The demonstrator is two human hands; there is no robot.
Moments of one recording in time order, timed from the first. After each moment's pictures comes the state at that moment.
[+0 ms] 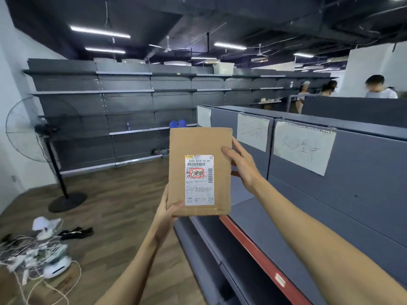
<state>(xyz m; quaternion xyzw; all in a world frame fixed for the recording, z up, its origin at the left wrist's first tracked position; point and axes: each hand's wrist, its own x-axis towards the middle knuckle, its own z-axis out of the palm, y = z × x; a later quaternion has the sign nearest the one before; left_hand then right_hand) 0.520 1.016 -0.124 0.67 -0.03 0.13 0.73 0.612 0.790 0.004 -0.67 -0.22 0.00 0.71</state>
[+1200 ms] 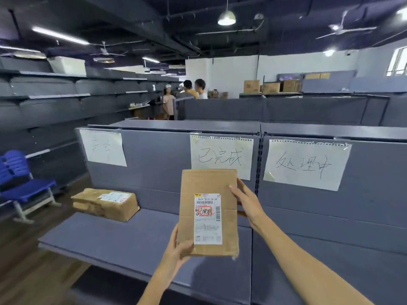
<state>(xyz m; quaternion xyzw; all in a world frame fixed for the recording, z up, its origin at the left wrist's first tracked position) 1.022 1.118 -0.176 0.60 -0.19 -0.28 0.72 0.949 0.884 -0.073 -0.67 0.18 -0.22 0.69</state>
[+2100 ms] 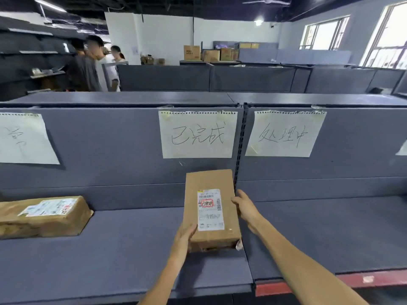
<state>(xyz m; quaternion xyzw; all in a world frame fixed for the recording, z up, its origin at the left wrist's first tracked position) 1.088 1.059 -0.221 0.65 -0.18 -0.41 0.62 0.976 0.868 -0.177 -0.63 0.40 -0.20 0.63</state>
